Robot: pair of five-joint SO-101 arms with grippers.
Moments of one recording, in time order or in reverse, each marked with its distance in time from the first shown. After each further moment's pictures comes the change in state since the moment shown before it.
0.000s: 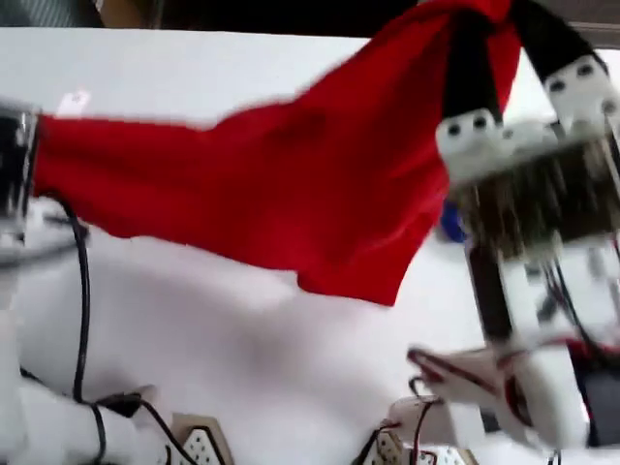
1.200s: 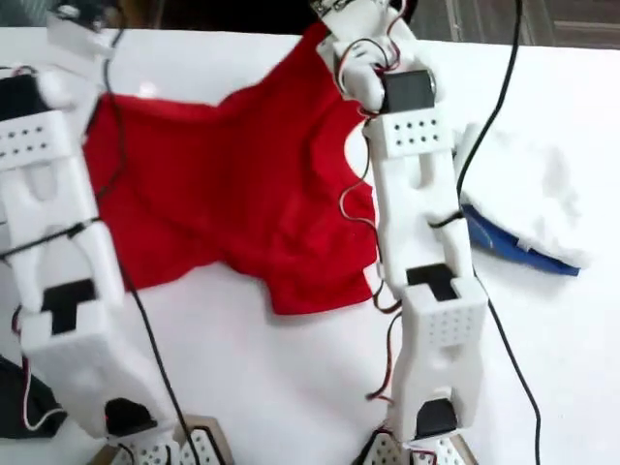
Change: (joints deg) left arm 7.7 49.4 10.6 -19.4 -1.1; right arm -1.6 35.7 36.3 -36.6 0.0
